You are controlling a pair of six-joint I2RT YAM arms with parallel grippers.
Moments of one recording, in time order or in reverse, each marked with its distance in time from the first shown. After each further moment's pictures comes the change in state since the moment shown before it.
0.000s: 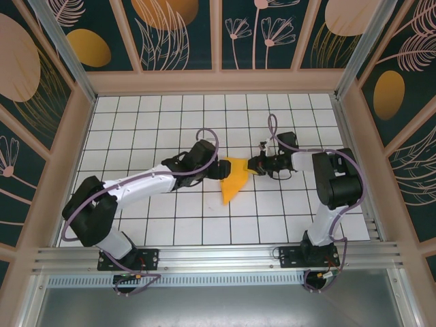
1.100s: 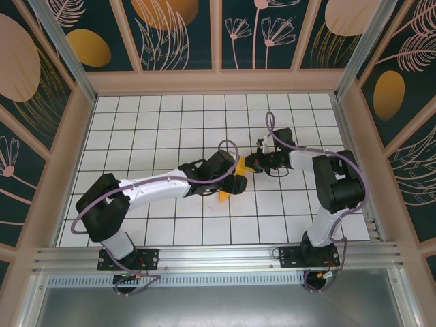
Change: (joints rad) left arm -0.174 0.116 0.092 -0.067 0.057 0.022; right arm 0.053 -0.038 0.047 -0.058 0.054 0.074
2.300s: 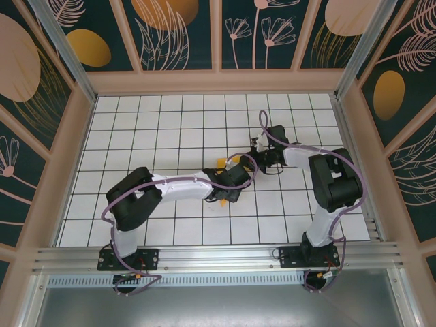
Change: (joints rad) left arm -0.073 0.221 0.117 -0.190 -0.276 0.014; right arm 0.057 0.024 0.072 -0.066 0.056 0.016
